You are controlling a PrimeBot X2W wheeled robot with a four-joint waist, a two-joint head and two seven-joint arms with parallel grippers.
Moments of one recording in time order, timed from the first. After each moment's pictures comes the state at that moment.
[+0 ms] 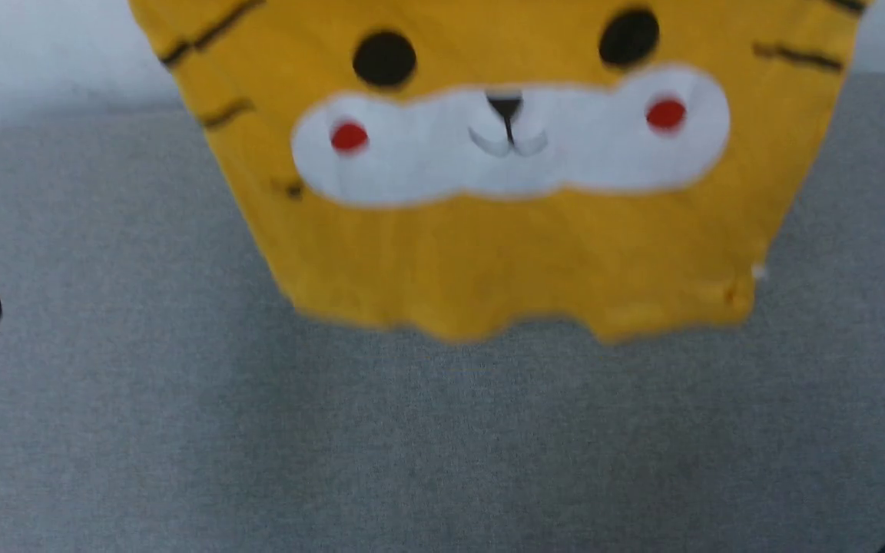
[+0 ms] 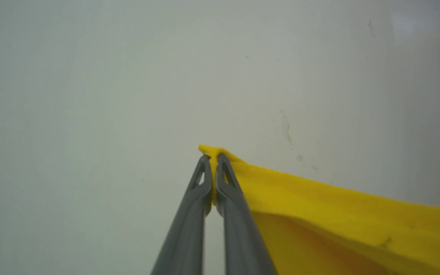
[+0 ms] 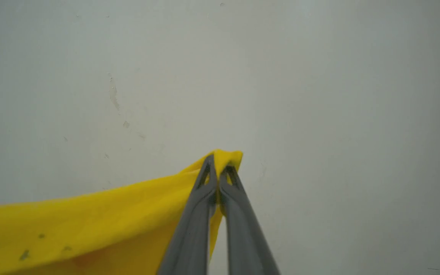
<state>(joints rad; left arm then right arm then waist) -0.88 0.51 0.11 -0.14 -0.52 -0.01 0.19 -1.10 -0.51 -0.08 0.04 0.57 0.13 0.47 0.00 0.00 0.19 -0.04</state>
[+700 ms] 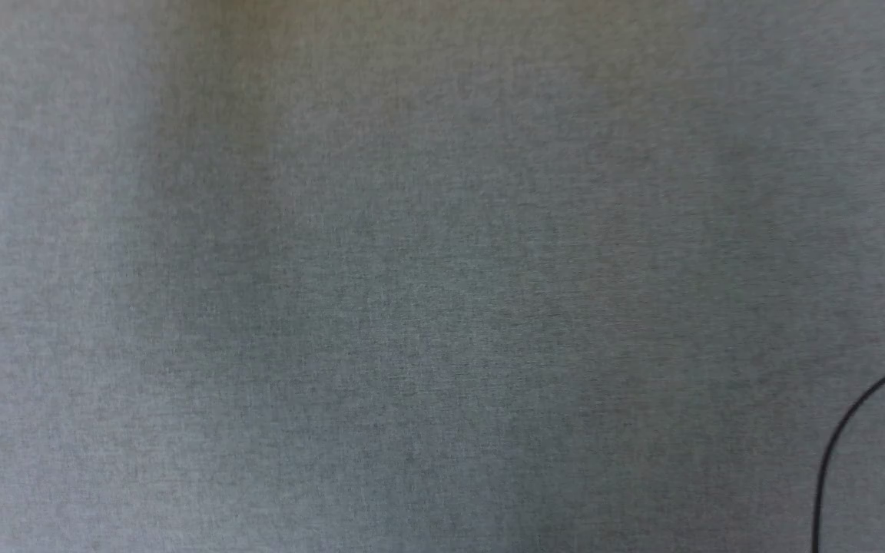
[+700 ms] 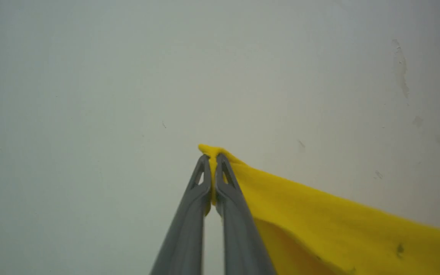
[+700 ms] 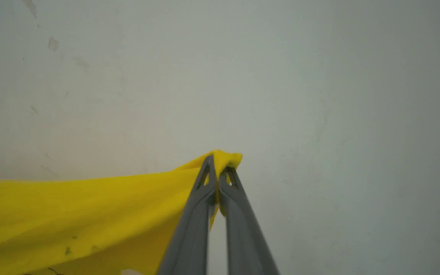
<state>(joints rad) -1.39 0.51 0.05 0.37 -0.47 -0.04 -0.08 -1.57 -0.41 0.09 0.56 0.46 0.13 0.15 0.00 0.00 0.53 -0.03</state>
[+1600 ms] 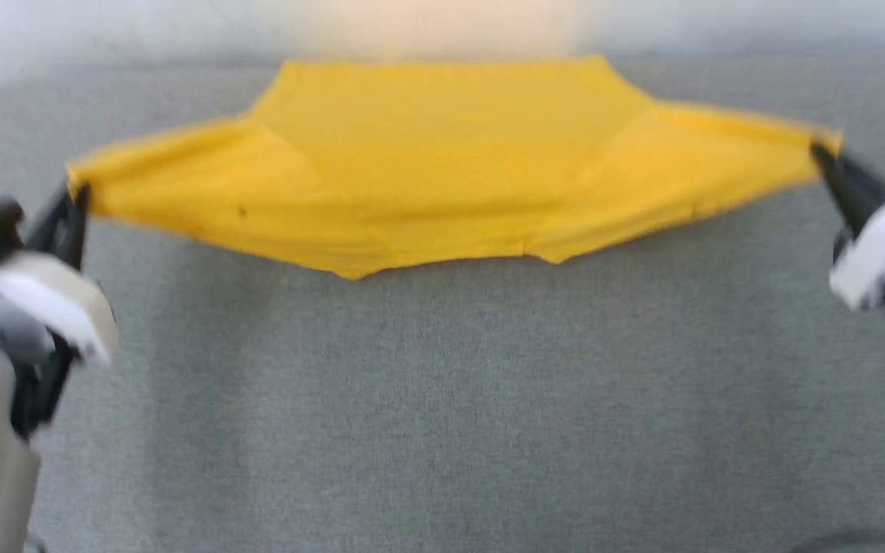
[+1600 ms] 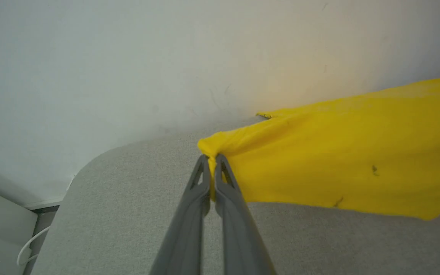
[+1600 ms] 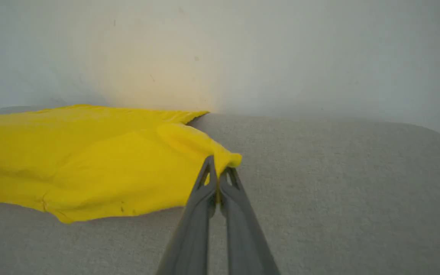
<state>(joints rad) -0.49 0.55 -0.15 0.37 -0.38 -0.09 0.01 -0.60 -0.50 0.23 0.41 0.70 0.13 0.17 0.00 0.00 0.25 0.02</state>
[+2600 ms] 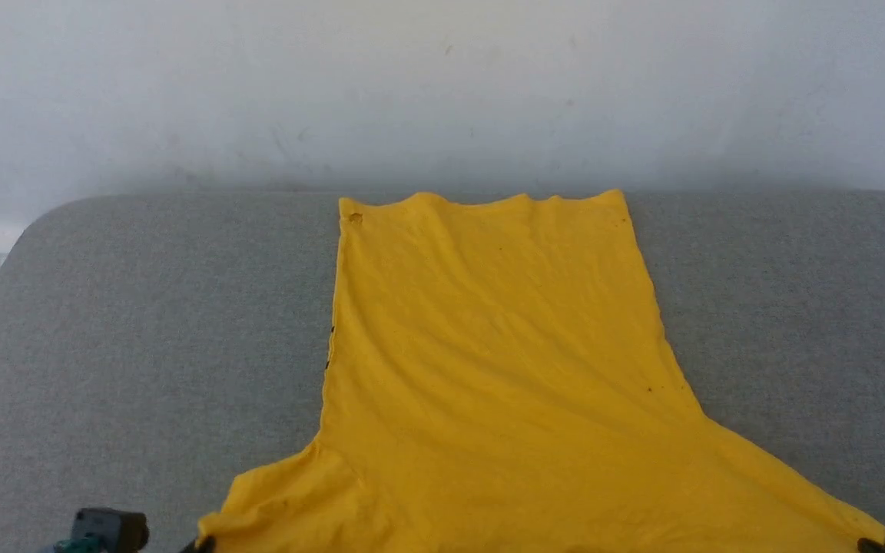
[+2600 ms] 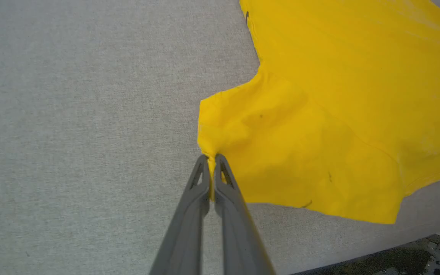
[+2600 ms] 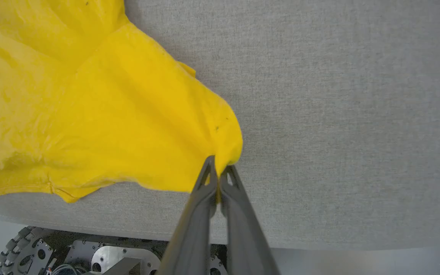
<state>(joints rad) 0.31 0.58 -0.17 -0.16 -0.58 0.01 0.33 0.26 -0.32 -0.27 -0.18 0.54 0.13 0.92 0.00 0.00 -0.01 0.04</state>
